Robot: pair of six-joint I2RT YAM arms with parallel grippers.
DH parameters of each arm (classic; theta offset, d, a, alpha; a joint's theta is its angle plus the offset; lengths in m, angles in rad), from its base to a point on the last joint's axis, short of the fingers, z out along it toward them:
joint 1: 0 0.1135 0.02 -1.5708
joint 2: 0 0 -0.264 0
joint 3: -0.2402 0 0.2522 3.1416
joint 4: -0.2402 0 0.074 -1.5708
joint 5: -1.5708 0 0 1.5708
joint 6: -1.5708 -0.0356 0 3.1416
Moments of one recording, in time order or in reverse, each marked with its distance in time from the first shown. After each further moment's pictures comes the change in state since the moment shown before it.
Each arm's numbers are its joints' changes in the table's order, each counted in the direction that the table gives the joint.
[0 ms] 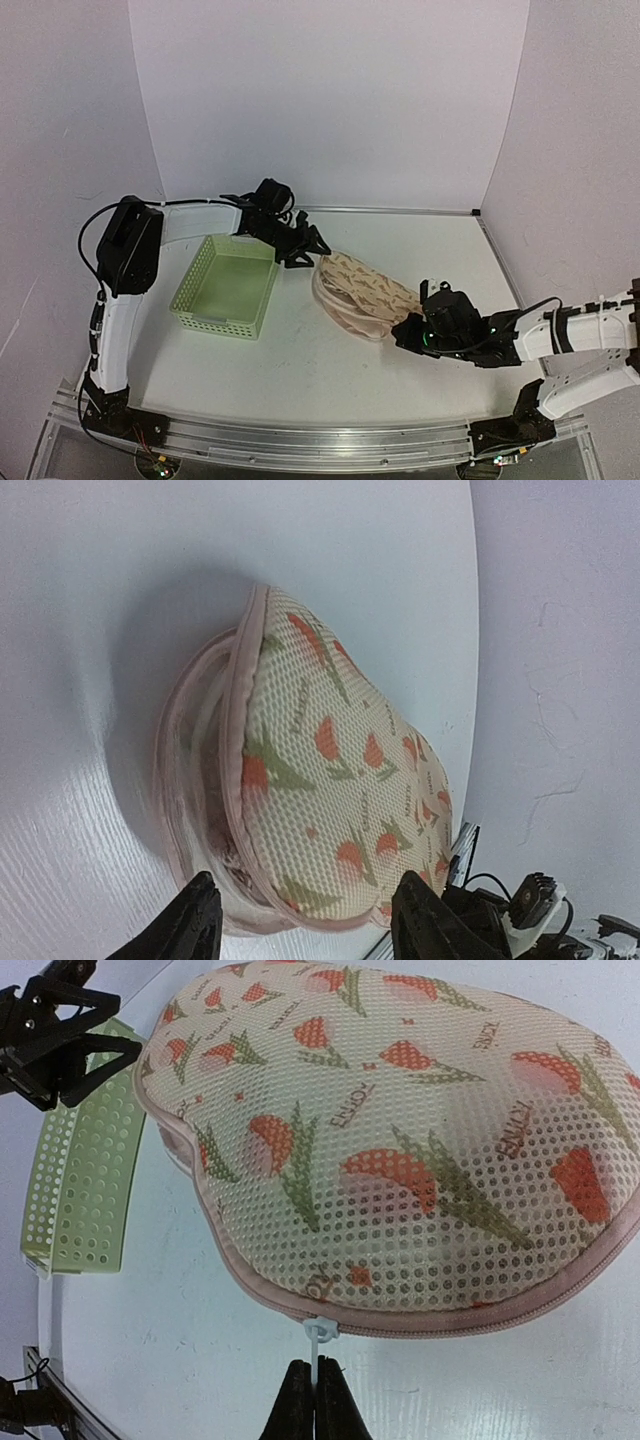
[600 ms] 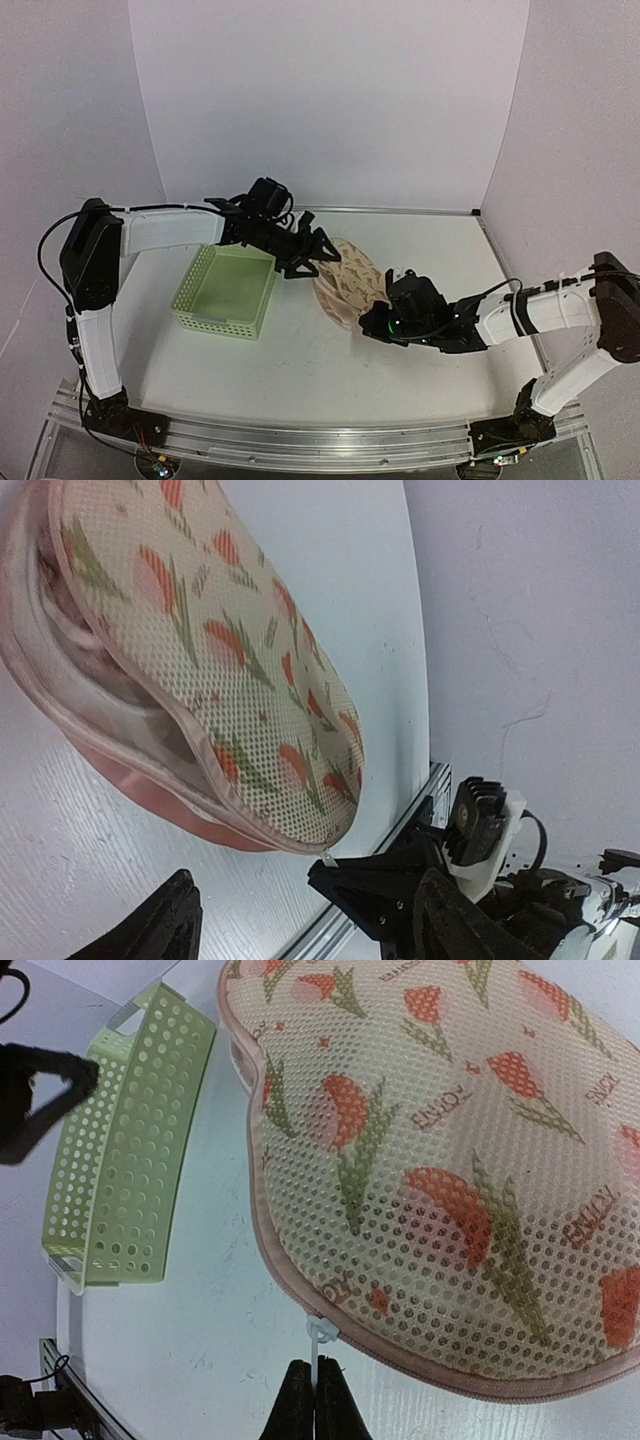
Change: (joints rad) left arm -0.092 -0.288 0.229 0.044 0.010 0.016; right arm 0.024 0.281 -0.215 0.094 0.053 0.018
